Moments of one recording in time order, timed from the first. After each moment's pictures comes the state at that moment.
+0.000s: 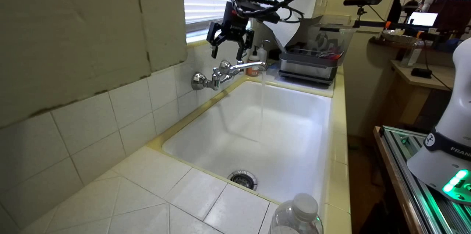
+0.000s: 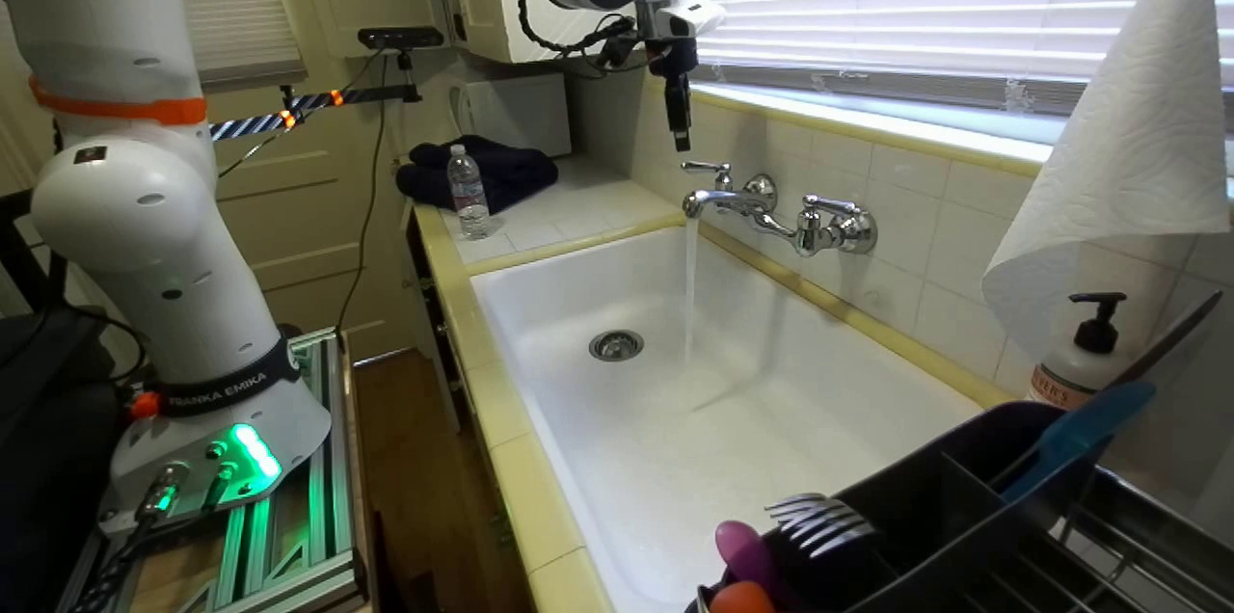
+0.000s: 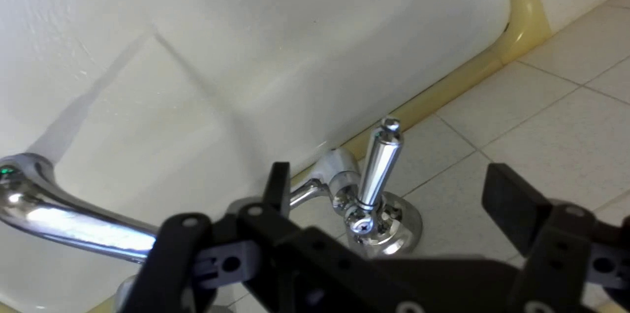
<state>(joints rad) 0.08 0.19 -0.03 -1.89 0.07 2.30 0.64</state>
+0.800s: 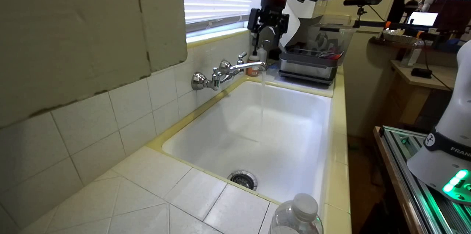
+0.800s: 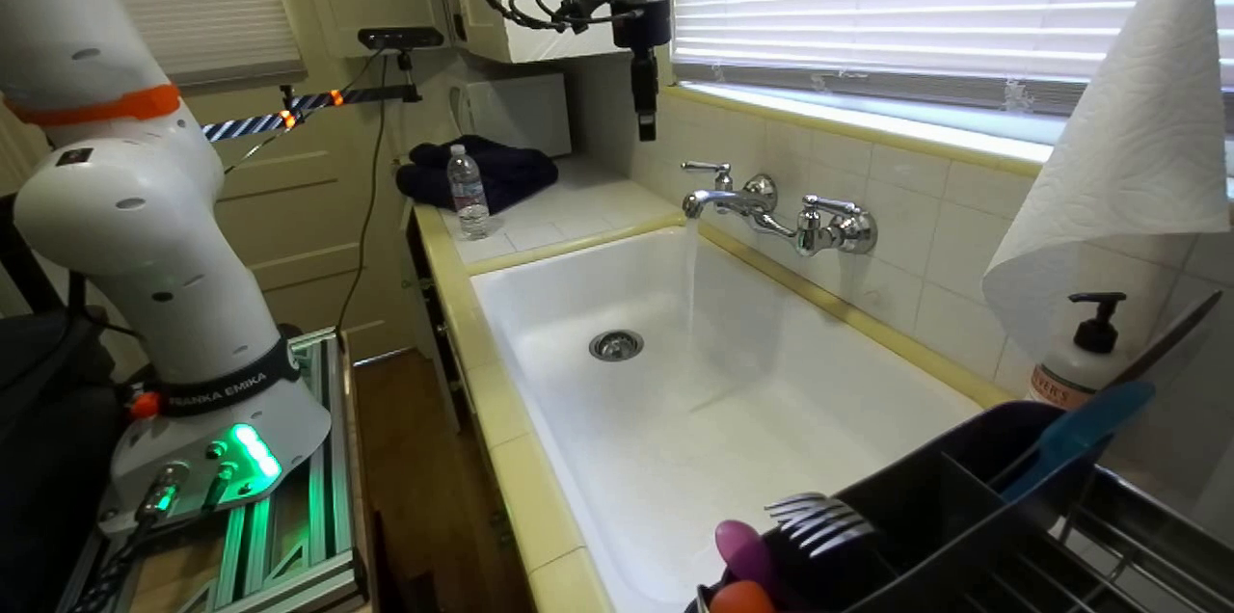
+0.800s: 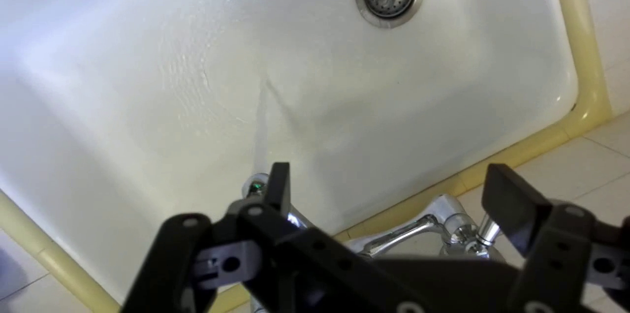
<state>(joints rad) -0.02 -0.07 -0.06 -2.06 0.07 2.07 0.43</state>
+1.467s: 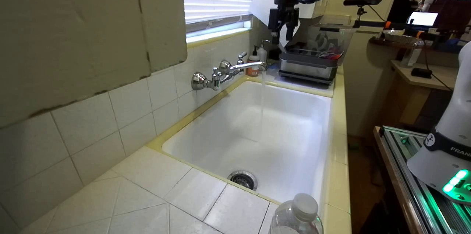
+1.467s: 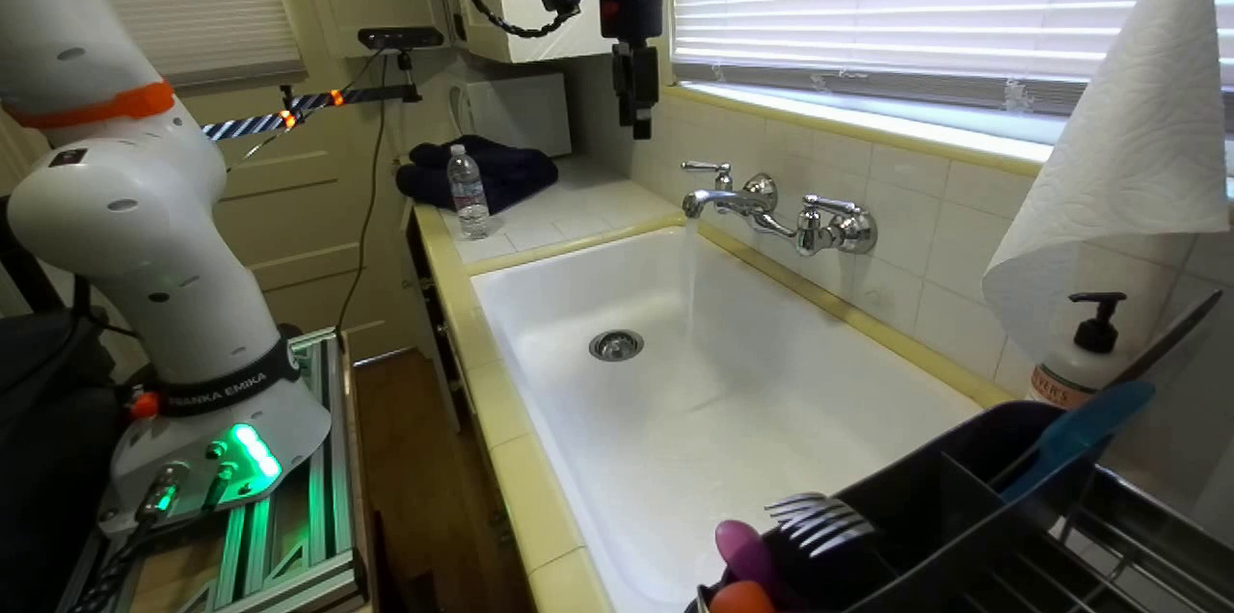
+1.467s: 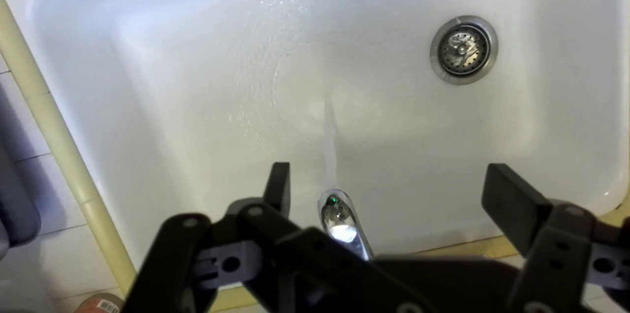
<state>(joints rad) -0.05 -0.13 -0.06 -2.07 -0.05 1.93 0.20</state>
